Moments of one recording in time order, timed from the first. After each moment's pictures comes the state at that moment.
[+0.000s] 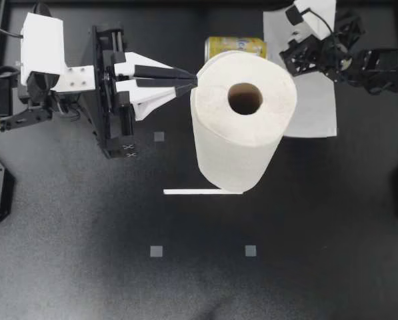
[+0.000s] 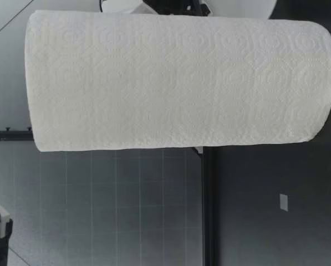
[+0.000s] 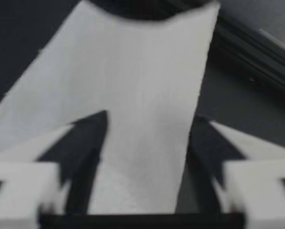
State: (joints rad) left arm 0.13 -0.34 0.68 -0.01 -0.28 0.03; right arm -0.62 0.17 0.80 -1.81 0.60 1.96
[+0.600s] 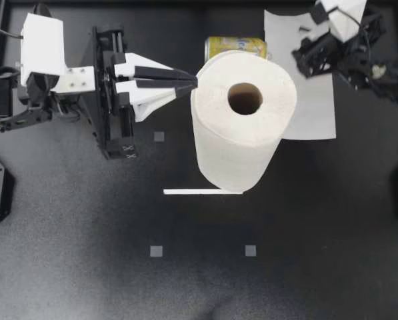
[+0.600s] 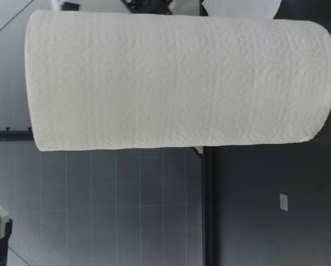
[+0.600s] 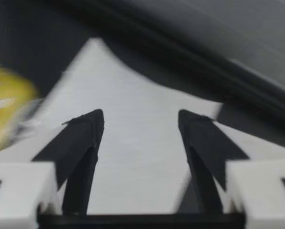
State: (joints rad) left arm 0.12 -0.34 0.67 -0.01 -0.28 0.03; right arm -0.44 -0.16 0.89 -1.64 0.62 1.82
